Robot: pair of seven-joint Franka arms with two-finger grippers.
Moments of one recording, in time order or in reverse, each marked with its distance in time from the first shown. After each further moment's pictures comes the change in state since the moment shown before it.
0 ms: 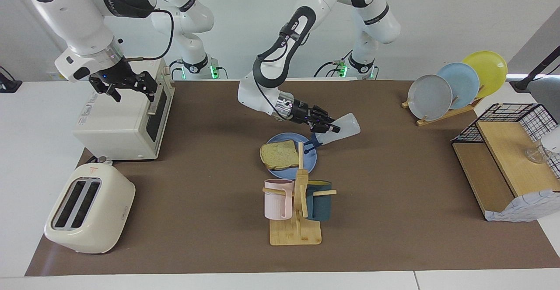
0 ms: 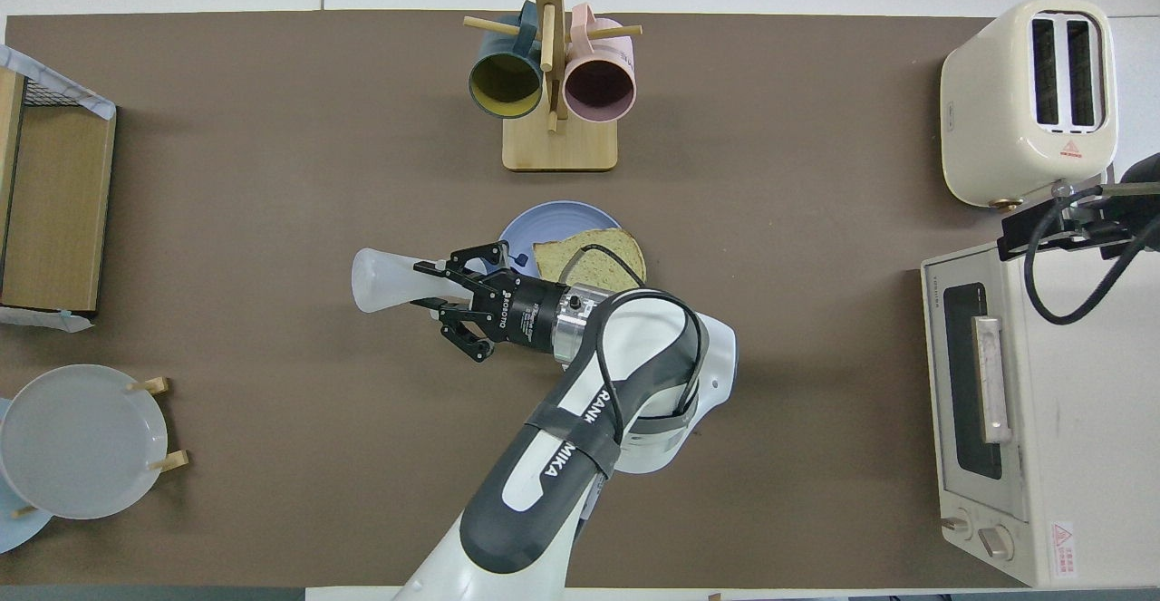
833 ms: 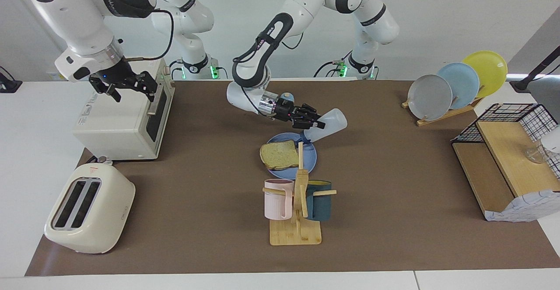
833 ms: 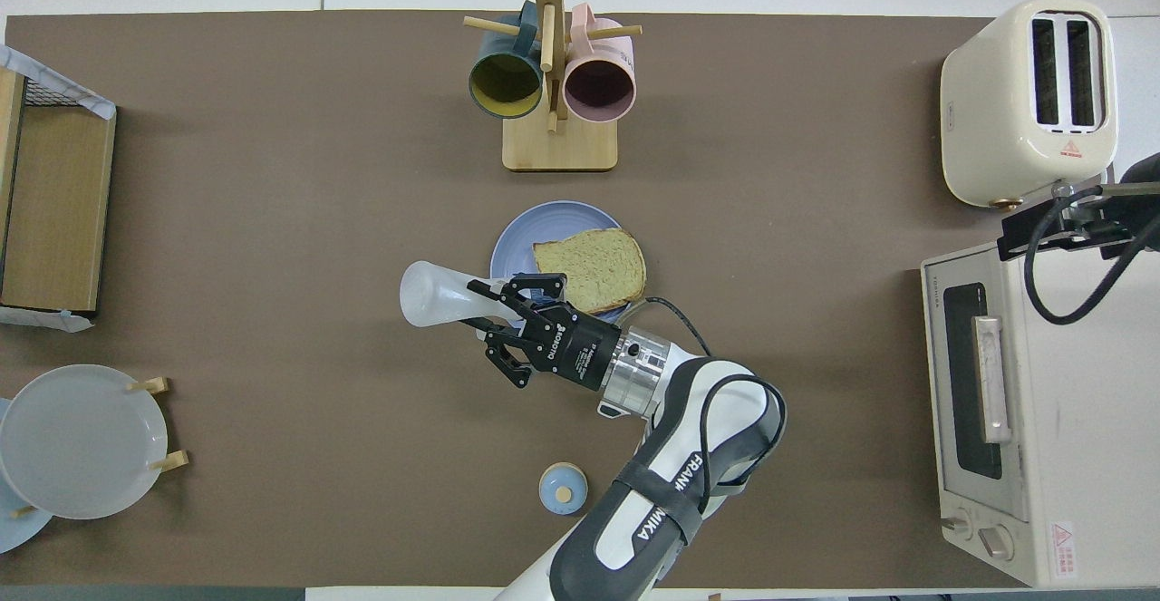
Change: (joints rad) left arm -0.122 0.066 0.001 0.024 0.082 -0.054 0.000; right arm 0.000 0.000 0.000 0.000 0.000 0.000 0.000
